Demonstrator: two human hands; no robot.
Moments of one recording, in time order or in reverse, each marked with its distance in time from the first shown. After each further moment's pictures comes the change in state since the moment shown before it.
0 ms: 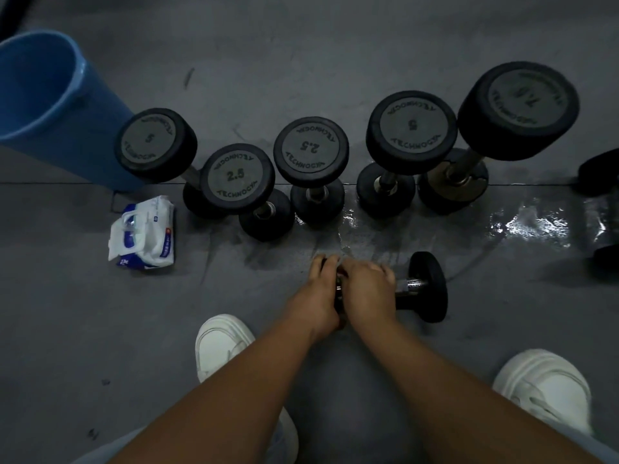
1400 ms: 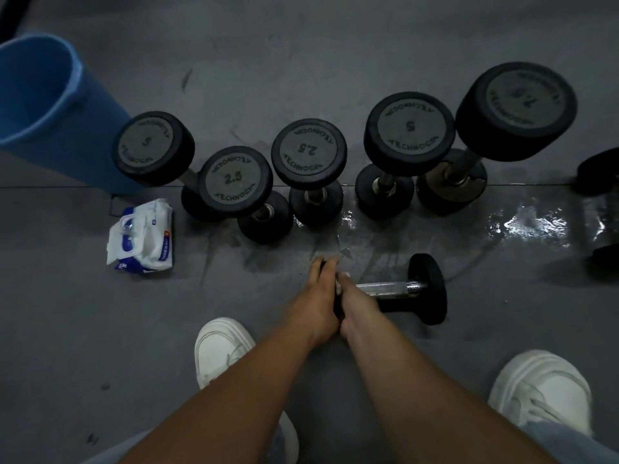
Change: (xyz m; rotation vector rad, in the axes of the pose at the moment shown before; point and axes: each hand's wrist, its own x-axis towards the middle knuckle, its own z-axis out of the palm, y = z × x) left_hand -0.005 0.006 -0.001 -0.008 0.013 -0.013; right_hand -0.002 -0.022 0.024 1.533 -0.123 1.150
